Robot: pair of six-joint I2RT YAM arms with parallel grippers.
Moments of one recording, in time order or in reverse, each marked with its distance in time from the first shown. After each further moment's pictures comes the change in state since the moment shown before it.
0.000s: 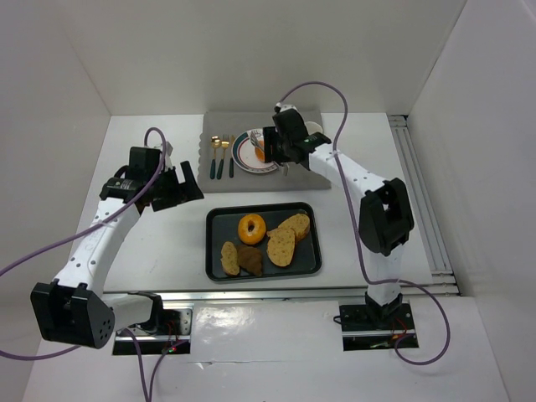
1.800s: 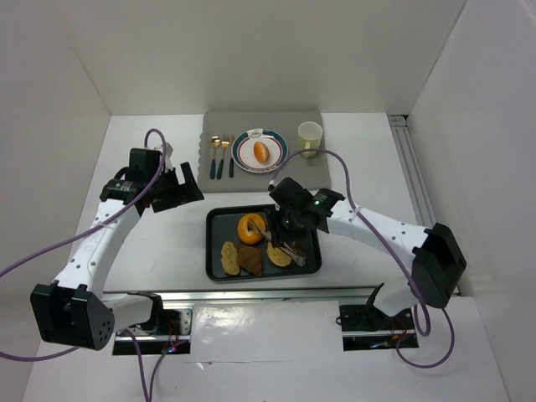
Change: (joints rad) left arm 0.000 -0.009 -0.016 0.009 0.004 -0.002; right arm 0.319 -0.531 -0.572 -0.299 -0.169 0.165
